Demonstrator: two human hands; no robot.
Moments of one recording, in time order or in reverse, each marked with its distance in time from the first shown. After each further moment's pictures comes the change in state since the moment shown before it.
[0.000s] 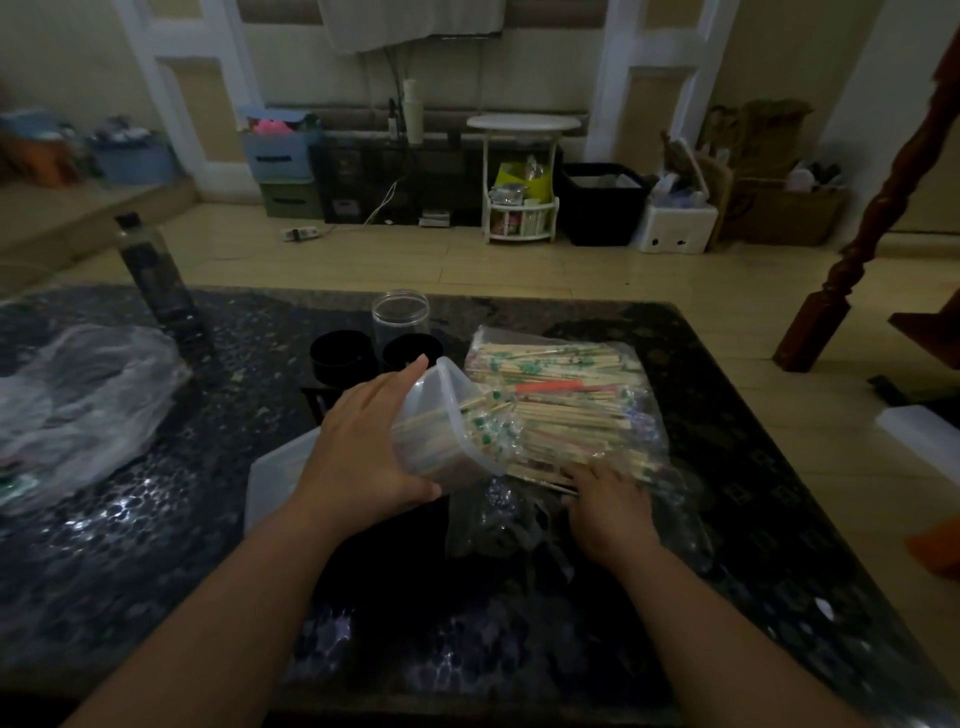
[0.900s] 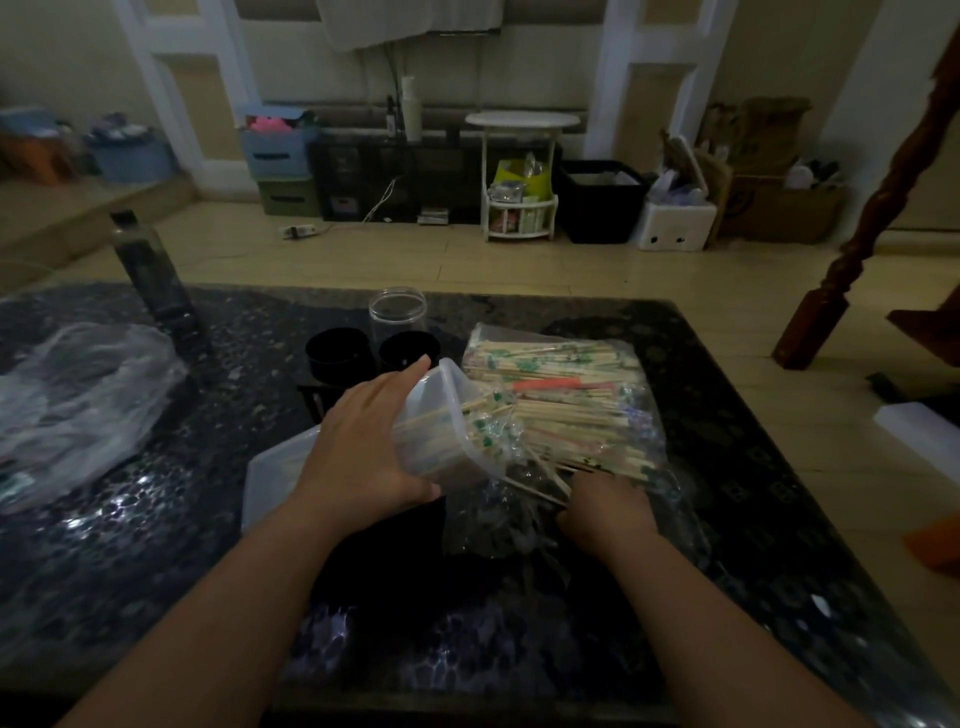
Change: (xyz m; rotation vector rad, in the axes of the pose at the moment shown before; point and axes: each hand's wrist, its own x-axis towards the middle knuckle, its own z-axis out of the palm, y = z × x) left_hand 0.000 0.004 0.001 0.009 -0.027 0.009; right_hand 0.004 -0.007 -0.010 -0.070 -0.109 0.055
